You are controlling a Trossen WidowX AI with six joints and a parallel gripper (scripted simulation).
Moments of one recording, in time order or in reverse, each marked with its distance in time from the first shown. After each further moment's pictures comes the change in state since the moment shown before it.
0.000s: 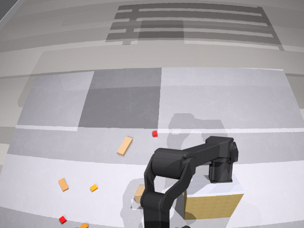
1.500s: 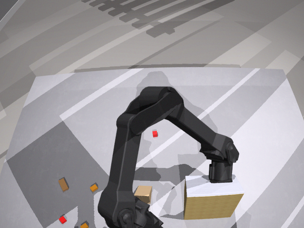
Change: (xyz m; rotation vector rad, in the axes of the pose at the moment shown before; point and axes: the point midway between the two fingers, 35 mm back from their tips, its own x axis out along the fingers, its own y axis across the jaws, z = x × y) arm -0.017 0.014 -0.059 1.134 -0.348 0.623
